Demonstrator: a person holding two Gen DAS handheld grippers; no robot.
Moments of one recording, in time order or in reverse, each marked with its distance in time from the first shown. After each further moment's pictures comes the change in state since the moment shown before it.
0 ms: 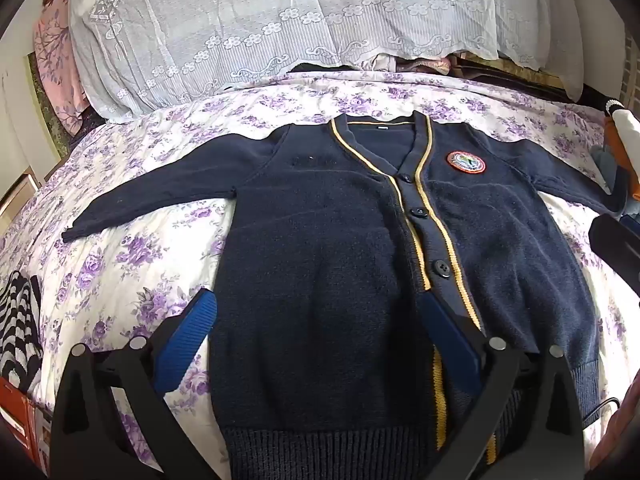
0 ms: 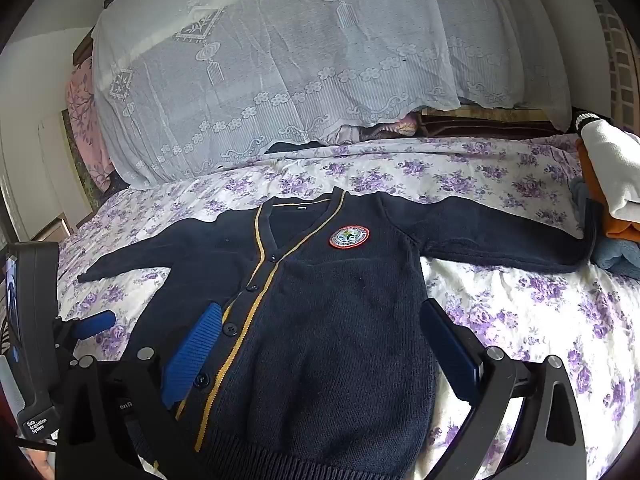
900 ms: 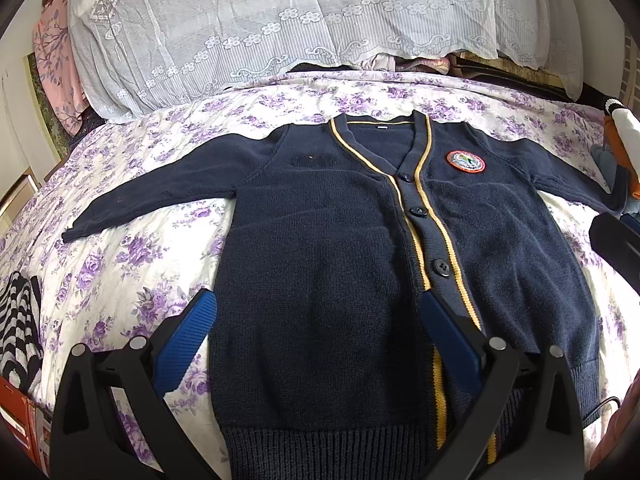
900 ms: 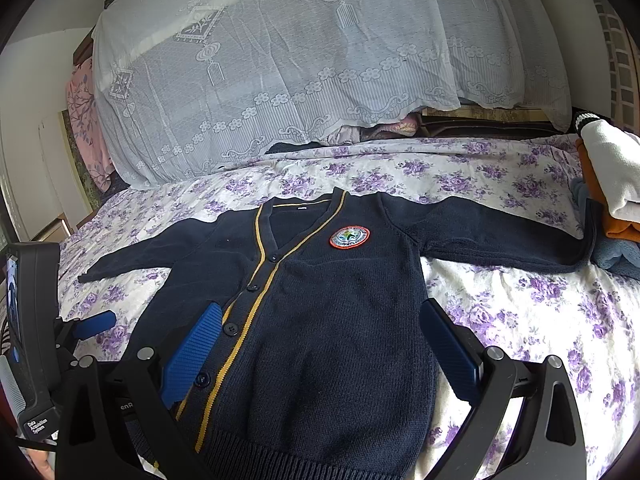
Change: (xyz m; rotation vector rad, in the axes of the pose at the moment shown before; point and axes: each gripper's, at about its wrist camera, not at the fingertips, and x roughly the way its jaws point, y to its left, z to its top) left arm 0.000 0.000 0.000 0.000 0.000 -0.001; right arm 0.000 0.001 0.000 -0.003 -0.001 -0.005
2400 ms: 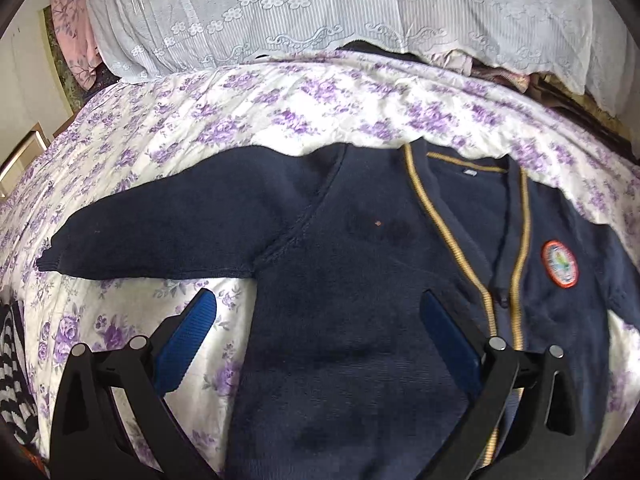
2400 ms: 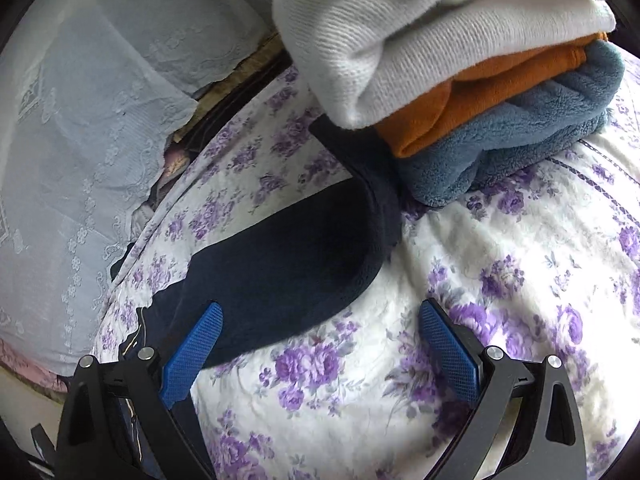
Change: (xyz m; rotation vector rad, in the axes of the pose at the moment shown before) left arm 0.107 0.042 0.098 -0.162 0.128 0.069; right arm 0.051 -0.251 0.004 0.757 0.044 -0.296
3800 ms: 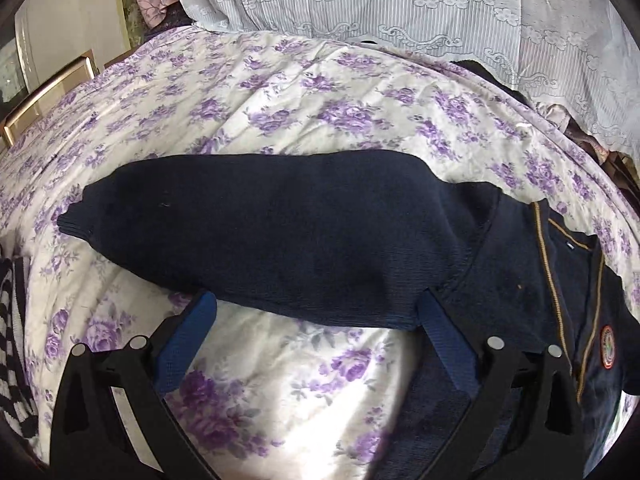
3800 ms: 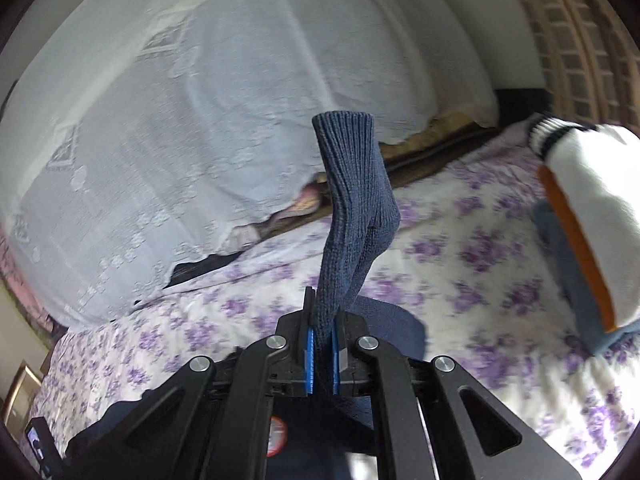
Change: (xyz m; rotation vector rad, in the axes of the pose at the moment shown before) left arm 0.034 0.107 0.017 -0.268 0.062 0.072; right arm -0.019 0.195 -0.001 -0.390 -0.222 0.180
